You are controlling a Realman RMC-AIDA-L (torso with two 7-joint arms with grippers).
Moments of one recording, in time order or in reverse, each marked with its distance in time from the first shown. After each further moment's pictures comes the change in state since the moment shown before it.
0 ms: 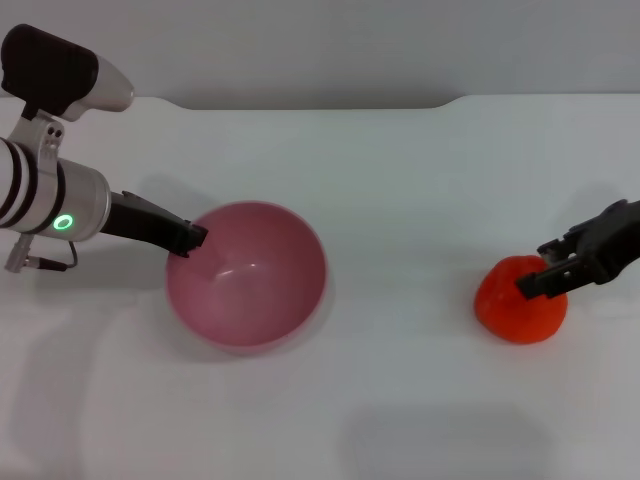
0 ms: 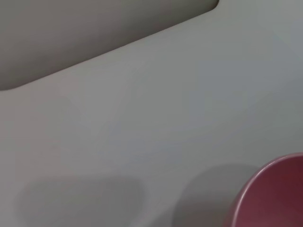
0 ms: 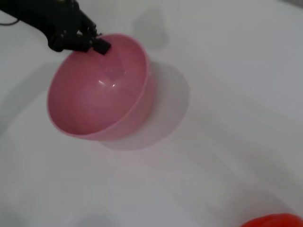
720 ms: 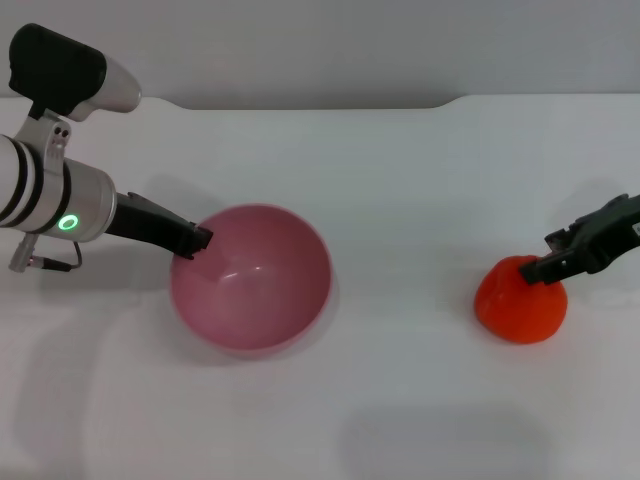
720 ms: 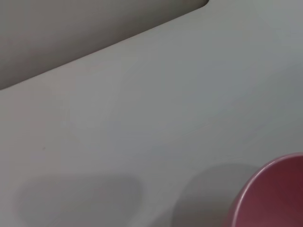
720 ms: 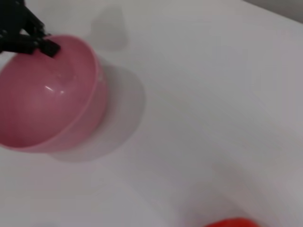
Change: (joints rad) left arm -0.004 0.000 0.014 0.007 0.001 0.012 -0.008; right arm -0.010 -0.002 -0.037 0.065 -0.037 0.160 0.004
